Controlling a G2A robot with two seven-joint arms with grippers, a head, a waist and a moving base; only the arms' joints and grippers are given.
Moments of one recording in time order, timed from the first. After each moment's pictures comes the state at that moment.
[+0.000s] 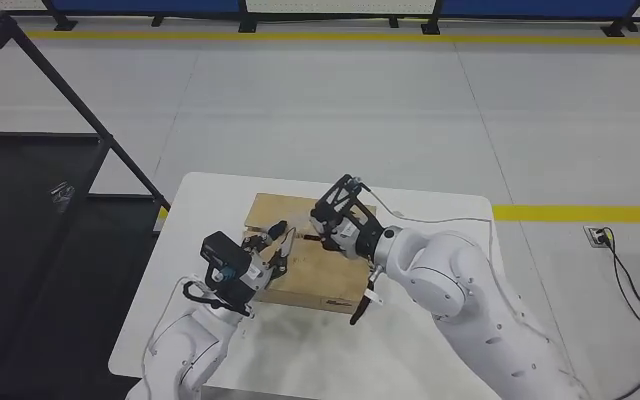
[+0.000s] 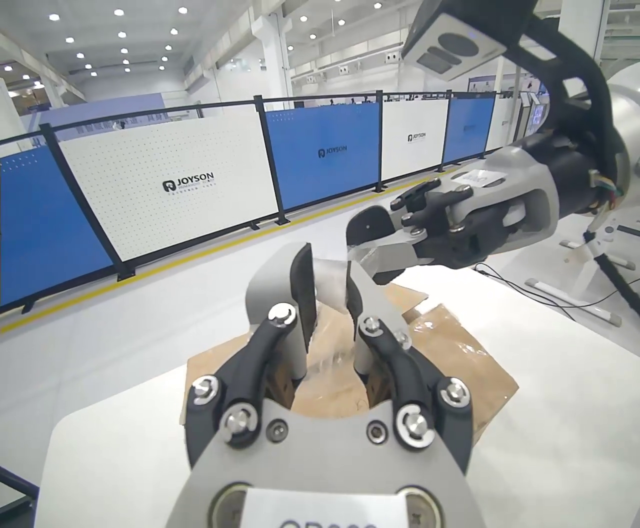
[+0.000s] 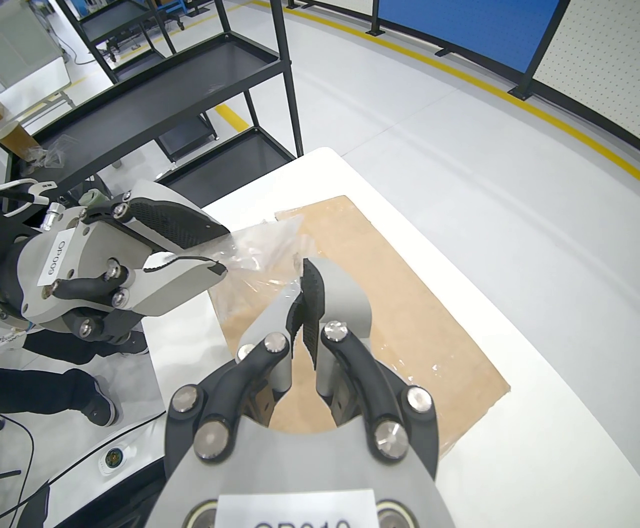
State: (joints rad) left arm 1.24 -1.26 -1.36 -1.86 1.35 -0.36 0.10; right arm -0.66 -1.26 0.98 -1.72 -0.85 -0.20 0.76
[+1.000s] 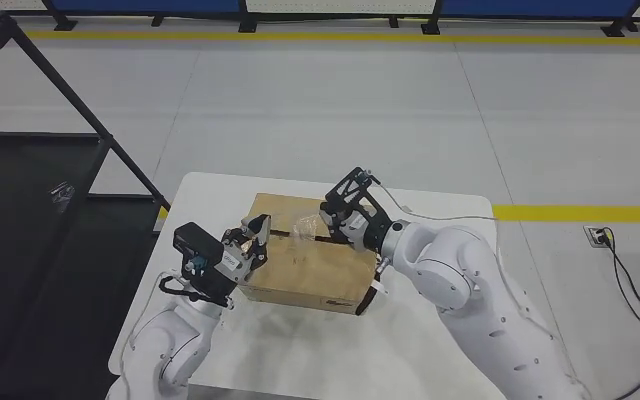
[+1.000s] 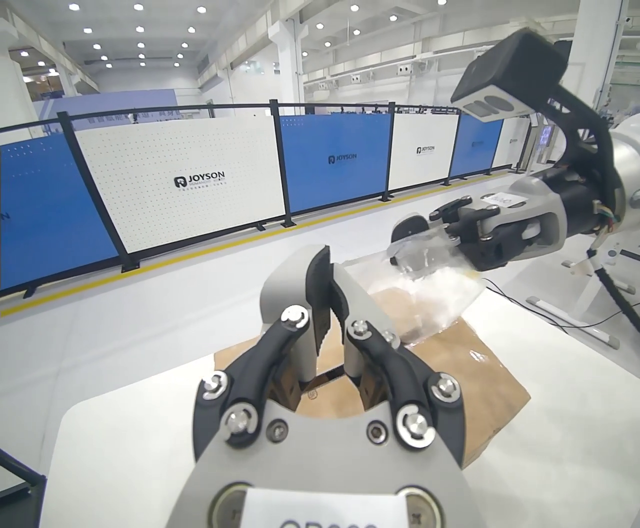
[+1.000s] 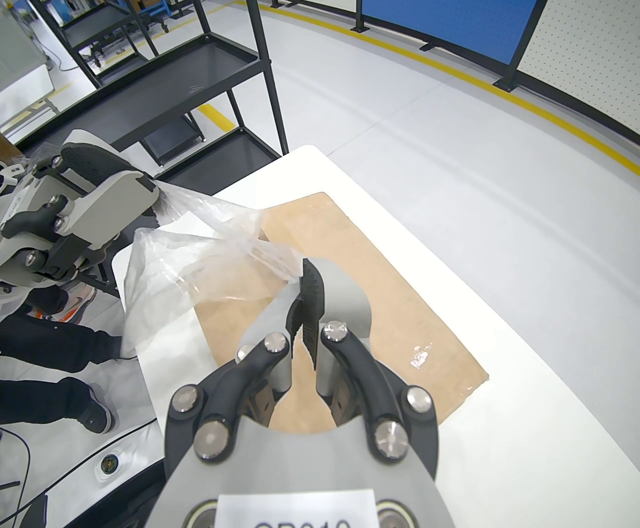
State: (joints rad) left arm 1.24 -1.25 -1.43 -1.86 1.26 -0.38 0.08; right arm -0.66 -1.27 1.02 -1.70 -0.86 -0.22 0.76
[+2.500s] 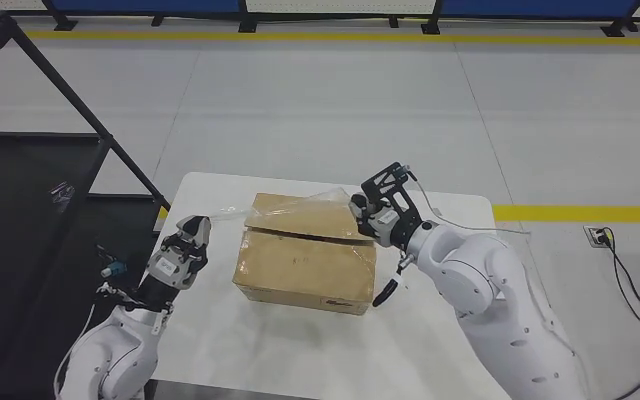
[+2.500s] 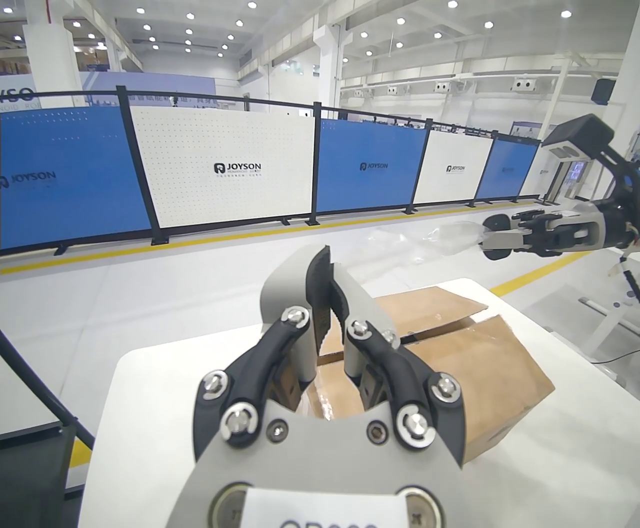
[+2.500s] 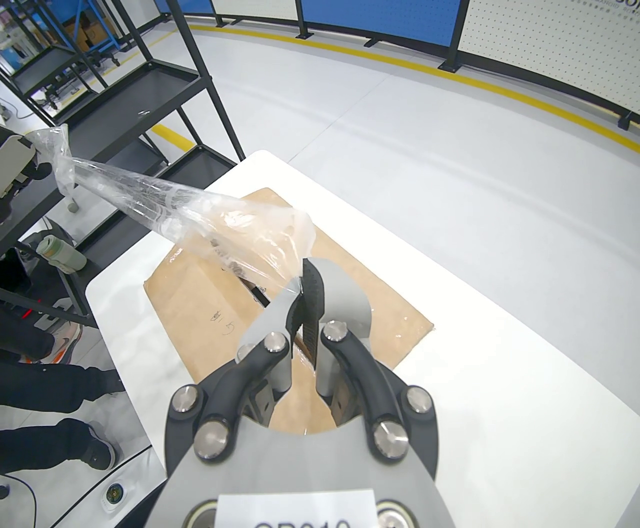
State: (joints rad) left arm 1.35 -1.21 -1.68 -1.88 1.07 -0.47 0.06; right arm -0.76 -1.25 1.14 -1.75 -0.89 -0.14 0.78
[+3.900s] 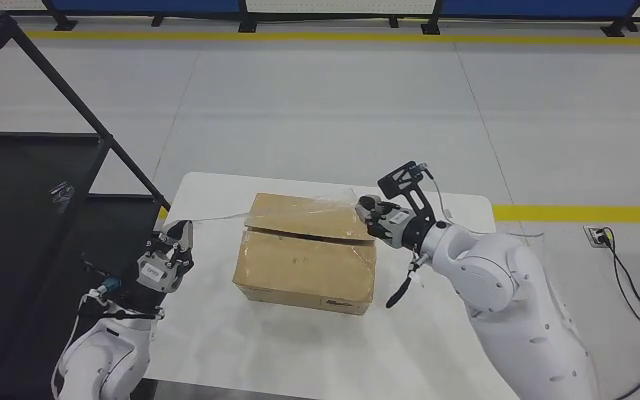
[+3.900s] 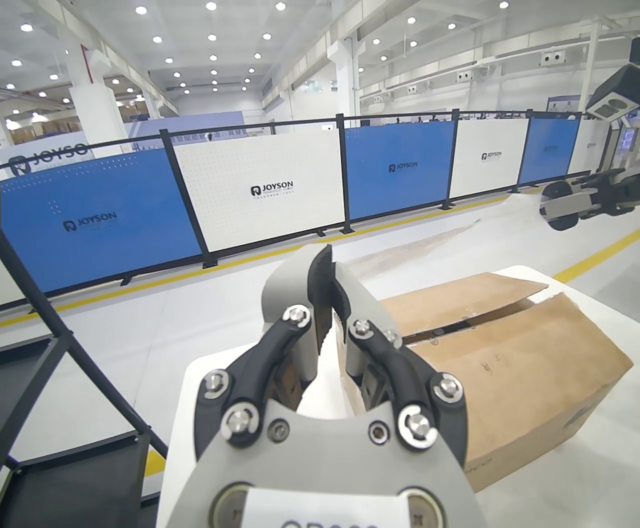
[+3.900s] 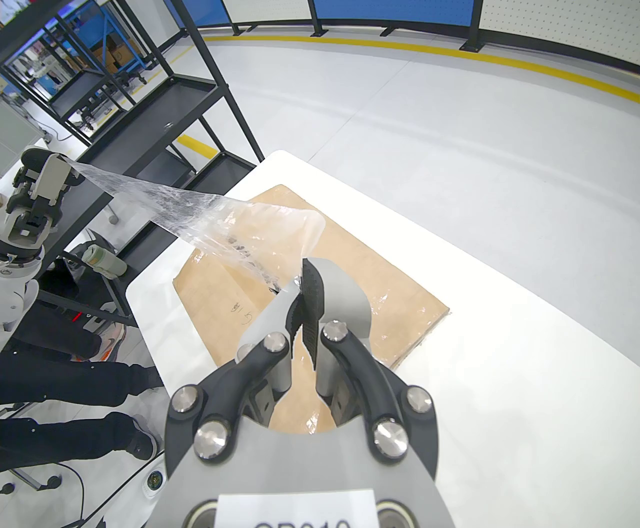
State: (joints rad) left arm 1.37 -1.19 -1.70 -1.81 1.28 -0.43 0.27; right arm -0.77 -1.24 1.21 -1.75 -0.75 -0.16 0.82
